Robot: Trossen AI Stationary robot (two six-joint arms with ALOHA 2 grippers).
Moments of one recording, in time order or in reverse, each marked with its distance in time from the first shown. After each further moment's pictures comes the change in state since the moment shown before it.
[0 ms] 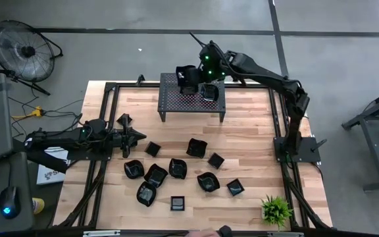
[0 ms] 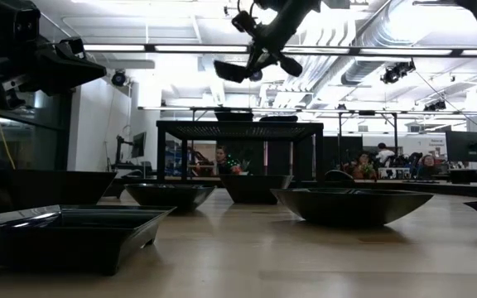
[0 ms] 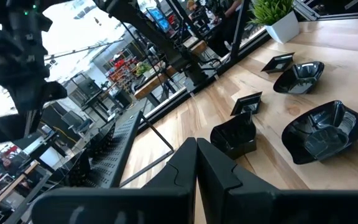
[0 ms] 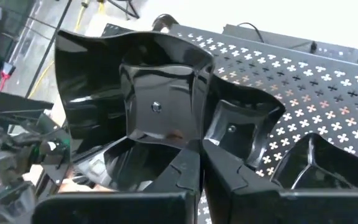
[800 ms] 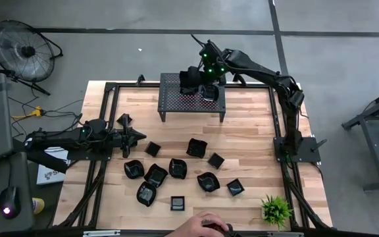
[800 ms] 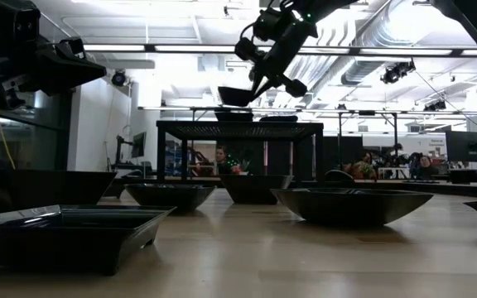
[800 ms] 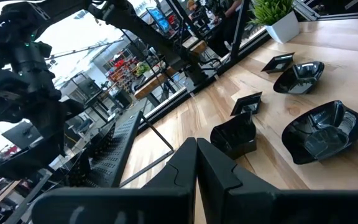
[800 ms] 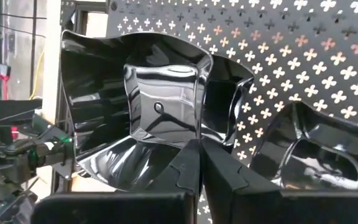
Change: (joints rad) left arm 0.000 0.000 0.000 0.000 0.000 0.000; right arm -0.083 0.085 0.000 -0.075 -0.180 0.143
